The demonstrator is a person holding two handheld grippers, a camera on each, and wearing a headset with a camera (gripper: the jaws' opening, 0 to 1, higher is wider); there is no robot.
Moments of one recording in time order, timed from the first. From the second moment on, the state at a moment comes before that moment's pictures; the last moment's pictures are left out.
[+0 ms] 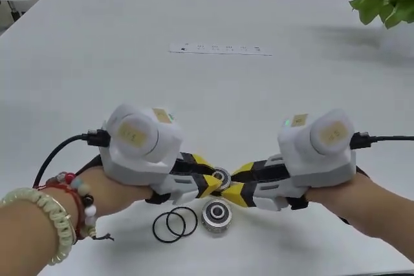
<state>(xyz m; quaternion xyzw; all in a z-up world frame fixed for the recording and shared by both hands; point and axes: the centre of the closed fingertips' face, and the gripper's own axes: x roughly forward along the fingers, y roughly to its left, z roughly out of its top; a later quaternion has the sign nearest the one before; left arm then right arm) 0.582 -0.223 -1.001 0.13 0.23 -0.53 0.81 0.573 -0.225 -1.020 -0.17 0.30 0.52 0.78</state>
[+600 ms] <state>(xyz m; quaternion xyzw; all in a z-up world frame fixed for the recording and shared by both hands) 0.582 -0.224 -1.001 0.13 0.23 -0.53 0.81 0.573 -0.231 -1.022 -0.17 0.31 0.52 0.78</state>
